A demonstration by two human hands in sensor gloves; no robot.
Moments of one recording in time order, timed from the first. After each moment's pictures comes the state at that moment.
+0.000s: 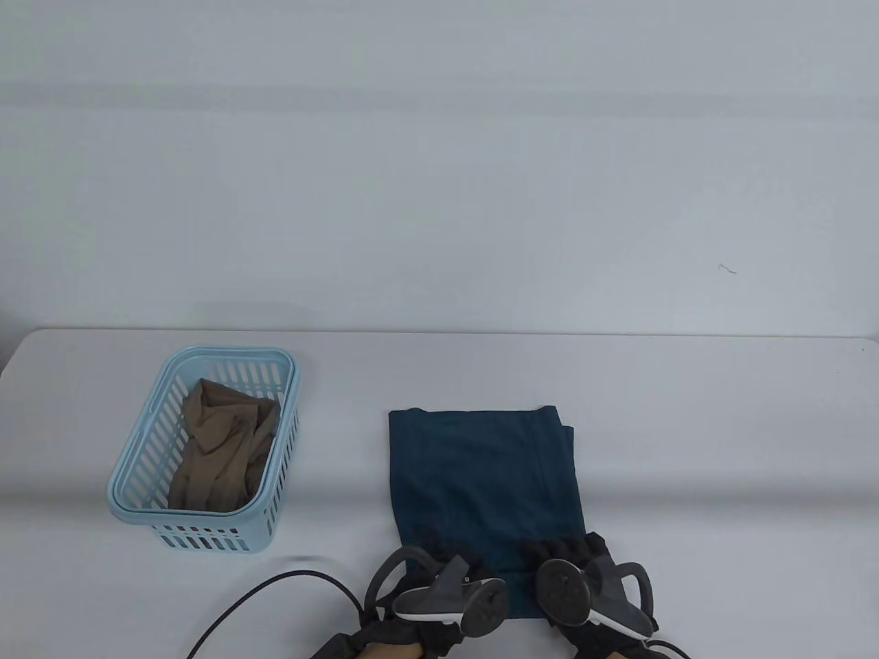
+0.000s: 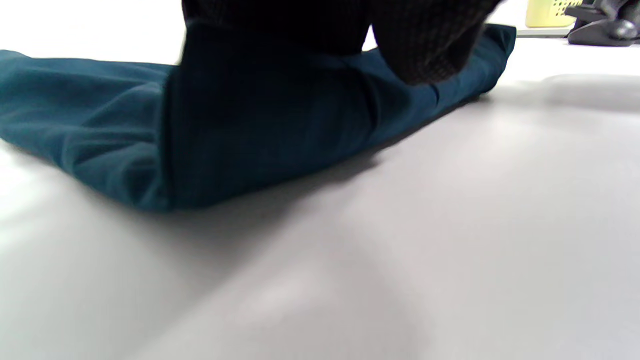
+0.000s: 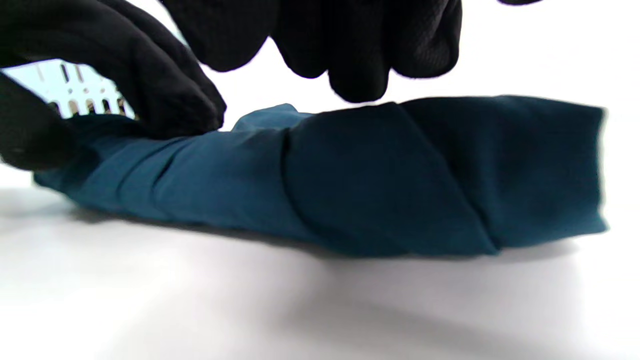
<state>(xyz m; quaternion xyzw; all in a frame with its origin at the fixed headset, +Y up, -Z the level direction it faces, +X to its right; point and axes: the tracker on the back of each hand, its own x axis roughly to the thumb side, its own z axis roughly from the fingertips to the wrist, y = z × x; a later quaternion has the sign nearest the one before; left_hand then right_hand) -0.014 -0.757 -0.308 -0.11 -0.36 -0.07 0.92 0.153 -0.747 -0.303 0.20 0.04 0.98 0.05</state>
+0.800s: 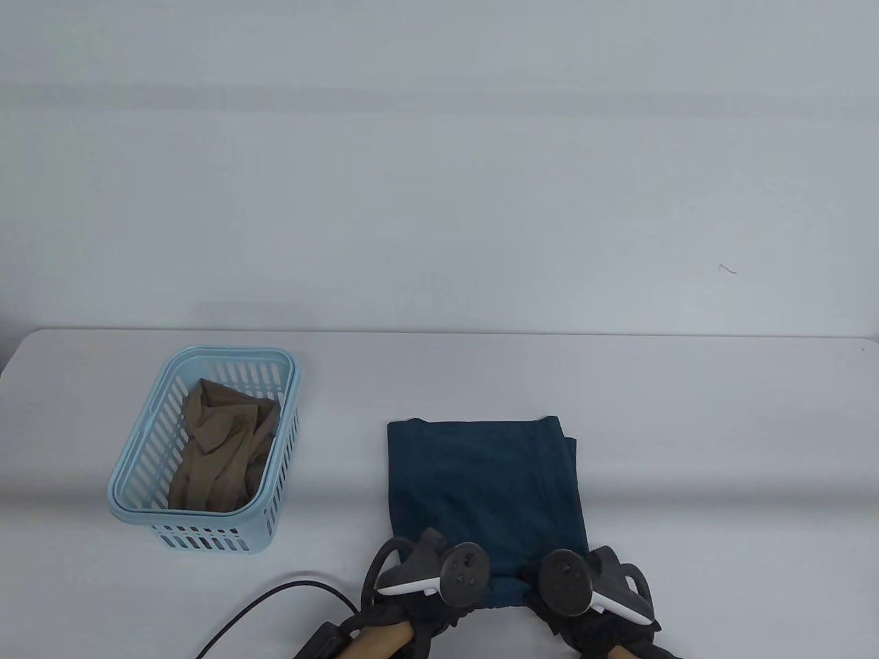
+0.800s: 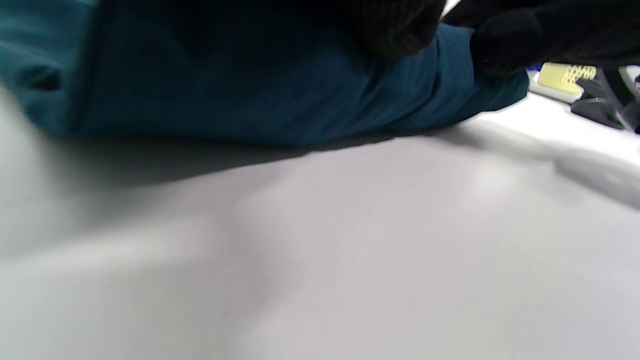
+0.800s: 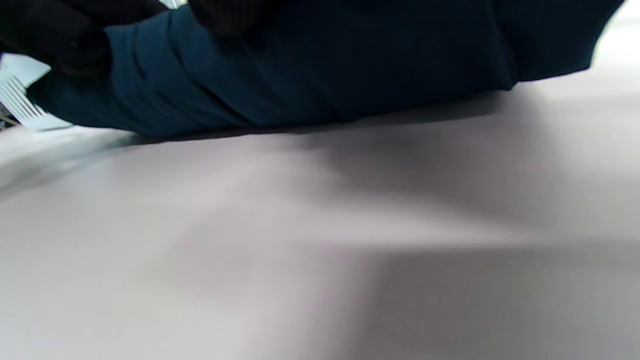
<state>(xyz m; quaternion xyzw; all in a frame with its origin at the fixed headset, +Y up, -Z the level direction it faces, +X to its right) -0.034 -0.754 -0.331 -0.16 -0.34 0.06 0.93 0.160 -0.766 -0.314 0.19 0.17 0.96 0.12</state>
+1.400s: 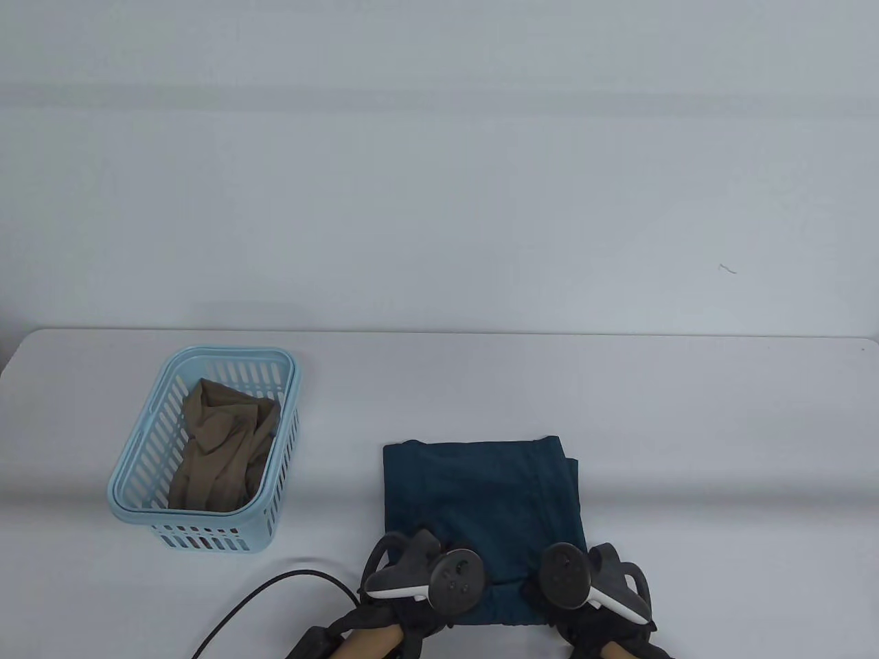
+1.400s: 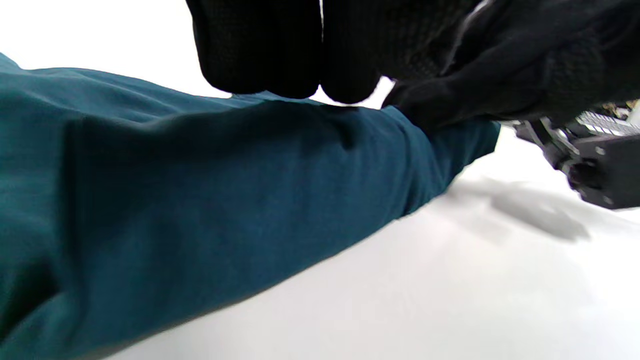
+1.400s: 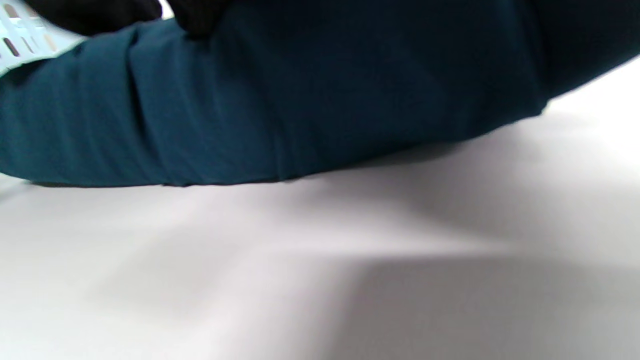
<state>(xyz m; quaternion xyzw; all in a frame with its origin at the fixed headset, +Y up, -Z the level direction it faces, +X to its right) -0.034 -0.729 -0.318 -0.12 -0.40 0.04 0.91 0.158 -0.765 -0.318 0.15 0.13 0.97 0.11</state>
